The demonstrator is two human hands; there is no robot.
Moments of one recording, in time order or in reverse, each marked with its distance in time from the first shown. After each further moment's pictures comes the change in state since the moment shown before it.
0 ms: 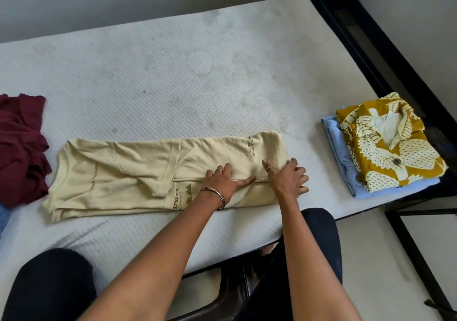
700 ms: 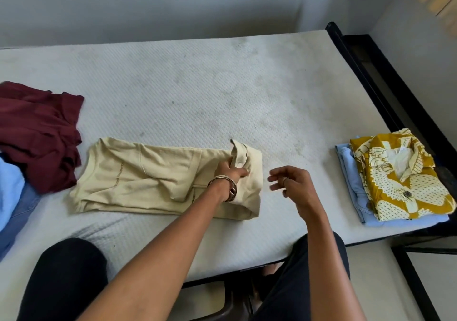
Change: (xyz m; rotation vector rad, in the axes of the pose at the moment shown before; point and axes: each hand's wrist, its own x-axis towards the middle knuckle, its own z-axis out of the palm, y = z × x) left_hand -0.006 -0.025 -0.043 -1.698 0.315 -0.592; right_hand -0.049 -0.033 -0.071 0.511 -0.522 -0.431
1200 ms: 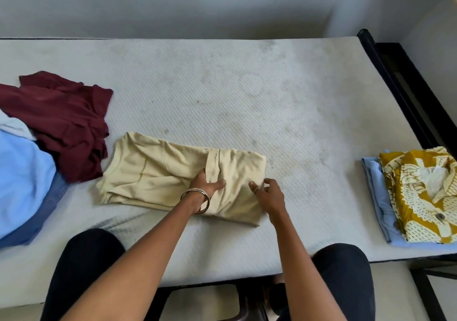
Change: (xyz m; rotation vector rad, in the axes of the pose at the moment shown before) left_hand 0.022 -0.052 -0.120 0.166 0.085 0.060; right_hand 0.049 0.046 0.118 -0.212 0.072 0.233
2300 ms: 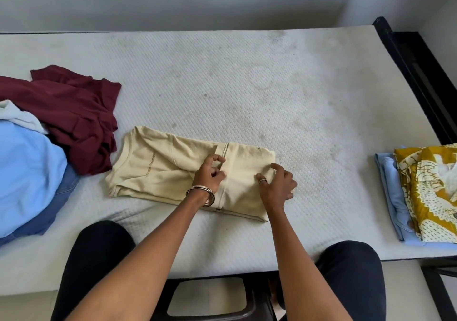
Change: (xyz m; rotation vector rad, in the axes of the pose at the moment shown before) left_hand -0.007 0.002 -0.007 -0.007 0.043 0.217; right_hand 0.004 -0.009 0.024 -0.127 0.319 -0.130
